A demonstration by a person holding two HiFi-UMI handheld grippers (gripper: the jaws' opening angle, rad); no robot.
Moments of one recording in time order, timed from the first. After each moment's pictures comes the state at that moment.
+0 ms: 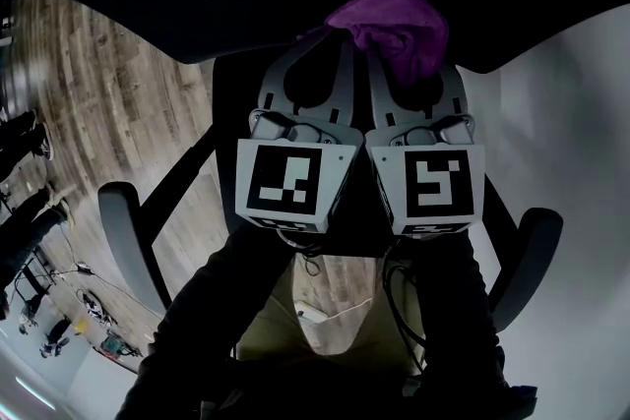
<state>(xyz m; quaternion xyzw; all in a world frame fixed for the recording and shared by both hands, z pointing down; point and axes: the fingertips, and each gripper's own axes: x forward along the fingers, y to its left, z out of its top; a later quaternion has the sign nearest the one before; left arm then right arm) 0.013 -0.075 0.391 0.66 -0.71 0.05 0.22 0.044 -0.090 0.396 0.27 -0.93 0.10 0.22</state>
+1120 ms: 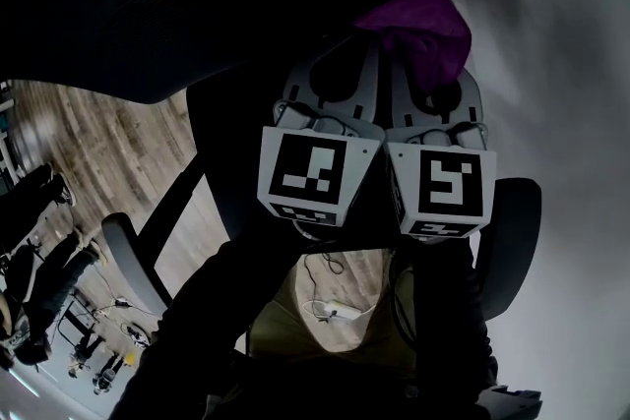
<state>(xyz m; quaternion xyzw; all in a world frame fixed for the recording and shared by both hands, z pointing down) 0.129 -0.131 0.404 0.75 -0.61 0.08 0.22 0.165 -0.137 0.407 0.40 -0.87 0.14 0.24</state>
